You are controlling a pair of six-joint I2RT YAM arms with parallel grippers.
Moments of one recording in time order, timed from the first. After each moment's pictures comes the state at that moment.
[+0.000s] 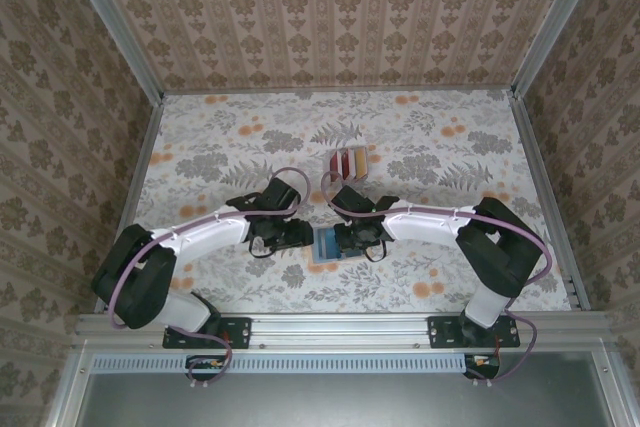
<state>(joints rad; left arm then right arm) -0.73 1.43 0.75 -0.50 0.23 -0.72 0.84 1.70 0.96 -0.47 -0.03 0.66</state>
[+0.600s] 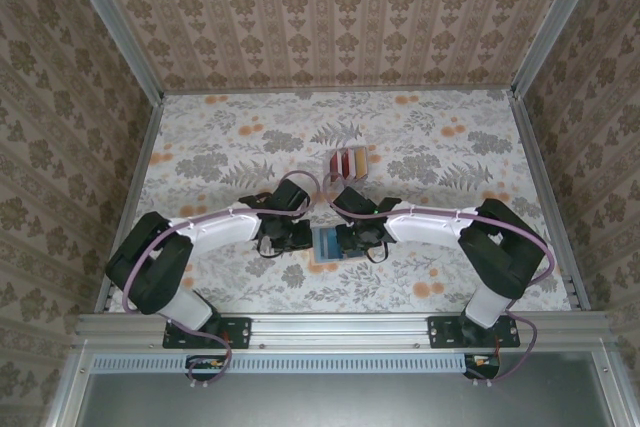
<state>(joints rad) -0.76 1.52 0.78 -0.47 0.24 -0.75 0.83 1.68 0.93 -0.45 -0.02 0.66</state>
